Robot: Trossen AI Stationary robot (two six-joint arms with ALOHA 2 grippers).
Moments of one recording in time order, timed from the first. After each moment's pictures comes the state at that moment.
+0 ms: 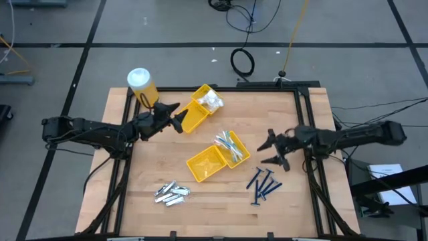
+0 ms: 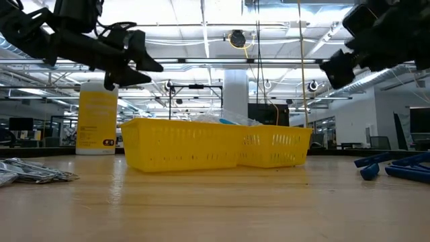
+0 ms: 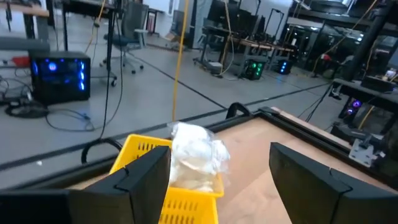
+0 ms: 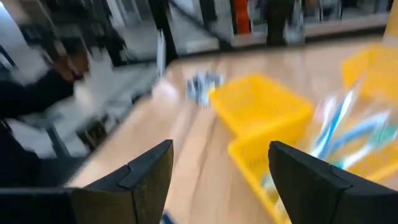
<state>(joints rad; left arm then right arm) 0.21 1.08 0.30 0.73 -0.48 -0.28 0.02 0.68 0.19 0.27 -0.29 0.17</state>
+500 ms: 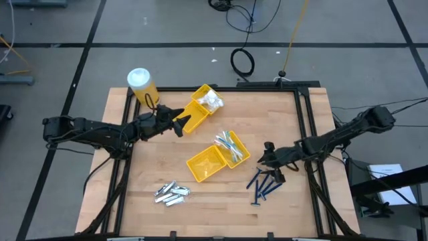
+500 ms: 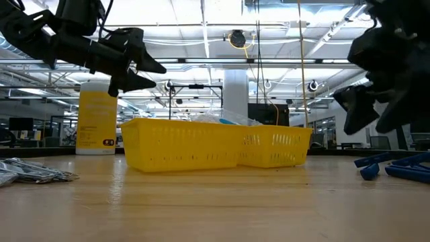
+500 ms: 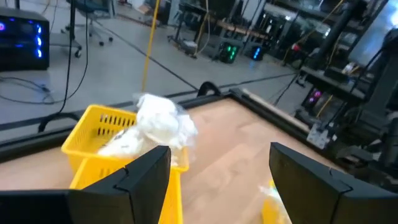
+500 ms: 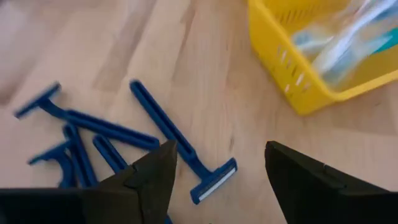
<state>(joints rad) 0.21 1.09 0.30 0.68 -0.34 -0.40 0.30 1.05 0.32 -0.01 0.03 0.11</state>
